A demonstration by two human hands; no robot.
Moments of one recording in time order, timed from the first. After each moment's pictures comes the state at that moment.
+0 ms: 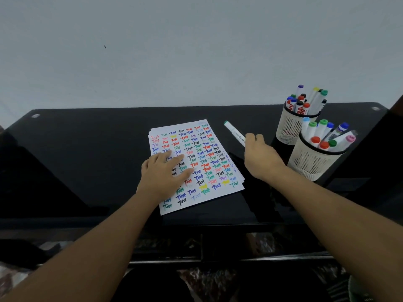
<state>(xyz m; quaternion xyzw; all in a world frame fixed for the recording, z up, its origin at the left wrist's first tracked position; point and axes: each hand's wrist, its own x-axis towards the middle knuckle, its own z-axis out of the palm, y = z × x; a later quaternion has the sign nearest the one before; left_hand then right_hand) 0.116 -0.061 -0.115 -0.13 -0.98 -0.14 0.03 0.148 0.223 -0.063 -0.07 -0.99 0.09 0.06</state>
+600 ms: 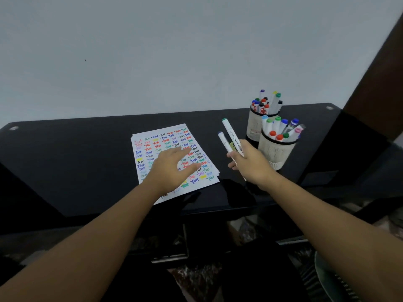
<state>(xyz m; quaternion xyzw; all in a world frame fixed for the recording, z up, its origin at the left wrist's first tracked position) 0.155 -0.006 -0.071 -0.24 -0.92 -0.30 0.00 0.228 0.240 -0.044 -0.11 -0.87 0.48 0.07</state>
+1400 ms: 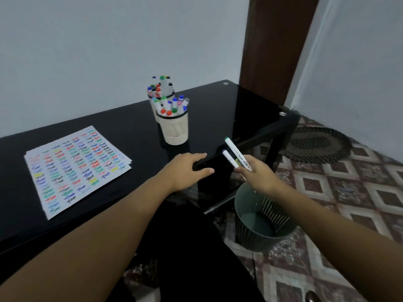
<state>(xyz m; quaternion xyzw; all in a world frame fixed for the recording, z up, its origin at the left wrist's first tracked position) 0.296 0.200 -0.072 -0.47 -0.84 -0.23 -0.15 0.472 0.392 -0.101 -0.29 -0.85 0.43 0.12</state>
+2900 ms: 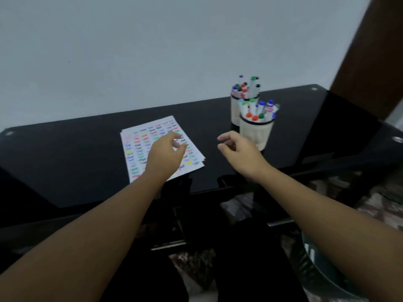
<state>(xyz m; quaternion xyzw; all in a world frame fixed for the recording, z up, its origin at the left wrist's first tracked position) 0.196 0.039 -0.045 -0.15 -0.91 -0.39 0.06 0.284 0.255 -0.044 -0.07 -0.88 0.46 0.11</state>
